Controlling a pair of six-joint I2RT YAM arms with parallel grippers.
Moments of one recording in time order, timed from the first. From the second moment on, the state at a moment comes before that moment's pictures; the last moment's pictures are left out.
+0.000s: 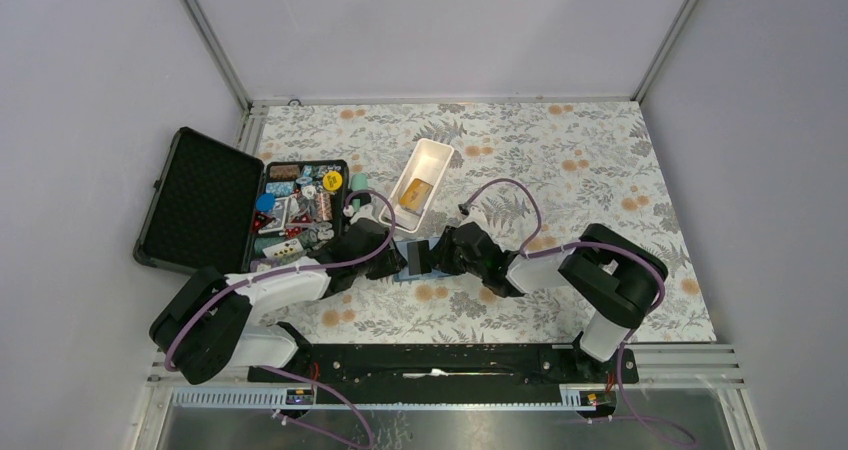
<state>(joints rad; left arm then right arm) -0.69 1.28 0.46 0.01 -0.06 -0.89 0.89 1.71 0.59 0.52 0.08 0.99</state>
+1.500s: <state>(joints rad) -0.70 1.22 0.48 -0.04 -0.12 -0.83 0.98 1.73 0.78 0.25 0.16 0.80</state>
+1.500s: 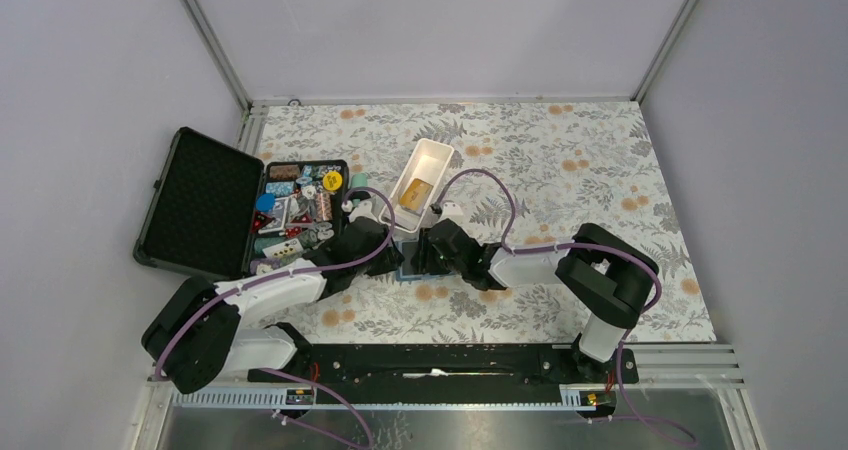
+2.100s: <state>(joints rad) -0.66 1.24 0.48 0.02 -0.11 -0.82 0.99 1.75 0.85 0.16 0.17 0.71</state>
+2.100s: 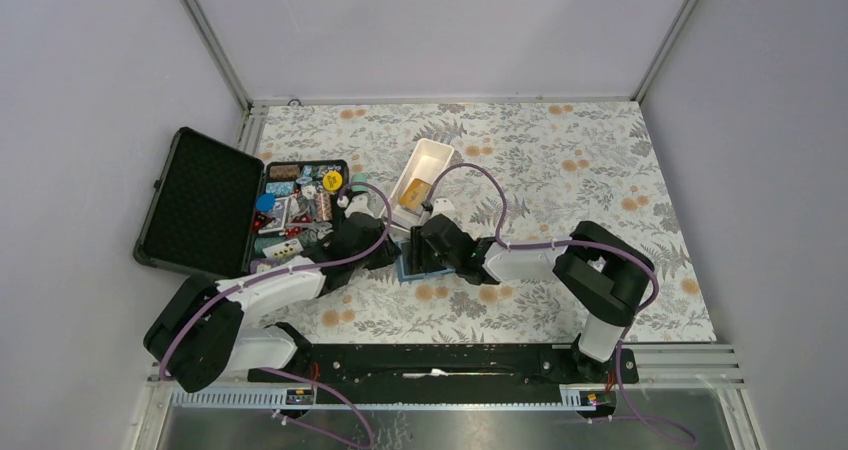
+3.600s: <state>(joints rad) -0.60 1.22 0.50 0.01 -0.07 -0.78 0.95 1.58 0.87 0.04 0.11 0.52</state>
